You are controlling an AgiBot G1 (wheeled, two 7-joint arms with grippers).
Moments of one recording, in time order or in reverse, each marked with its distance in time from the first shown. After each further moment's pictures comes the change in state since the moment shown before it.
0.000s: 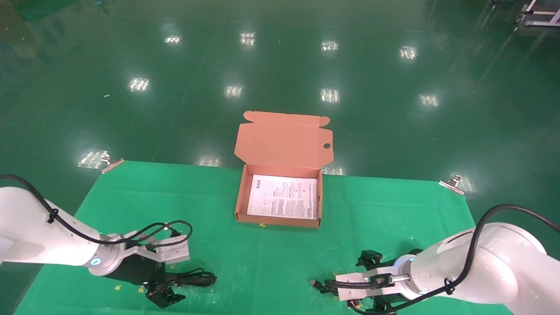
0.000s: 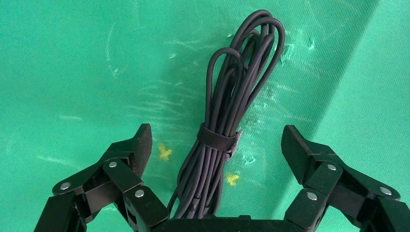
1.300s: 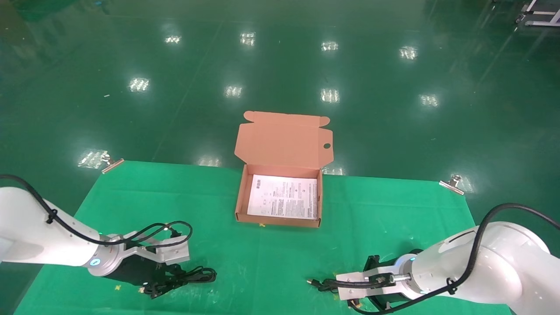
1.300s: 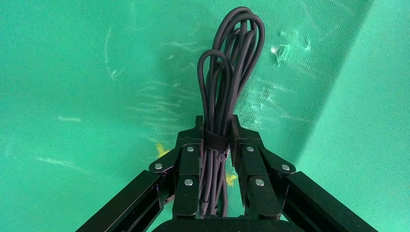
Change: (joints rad) left arm 0.004 -0.006 0.000 -0.019 -0.001 0.006 -0.007; right arm 0.002 0.006 0.002 0.012 0.004 -0.005 0.003
